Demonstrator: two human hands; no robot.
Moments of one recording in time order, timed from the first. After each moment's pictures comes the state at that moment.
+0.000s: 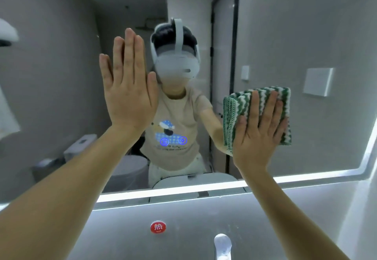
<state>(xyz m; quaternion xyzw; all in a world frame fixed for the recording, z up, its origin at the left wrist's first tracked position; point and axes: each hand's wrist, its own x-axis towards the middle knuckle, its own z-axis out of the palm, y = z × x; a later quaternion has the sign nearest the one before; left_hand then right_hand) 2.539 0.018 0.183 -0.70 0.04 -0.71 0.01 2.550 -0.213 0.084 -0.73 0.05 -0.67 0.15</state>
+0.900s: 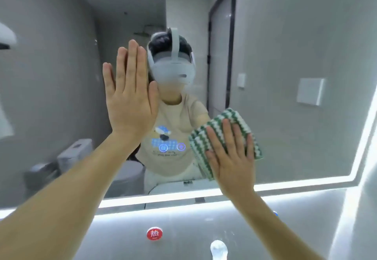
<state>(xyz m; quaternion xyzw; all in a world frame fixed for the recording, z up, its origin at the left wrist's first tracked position) 2.541 0.019 0.179 -0.71 0.05 -0.71 0.01 2.536 -0.196 0.048 -0.77 -0.11 -0.63 0.02</state>
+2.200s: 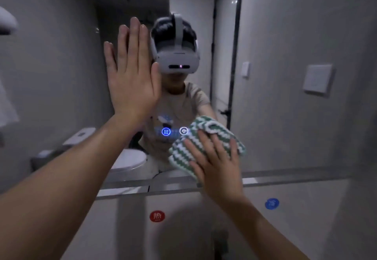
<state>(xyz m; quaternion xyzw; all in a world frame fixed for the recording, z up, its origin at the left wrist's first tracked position) 2.527 0.015 0.183 -0.75 0.05 -0.66 -0.01 2.520 -0.174 0.015 -0.81 -0.18 -0.55 -0.02</state>
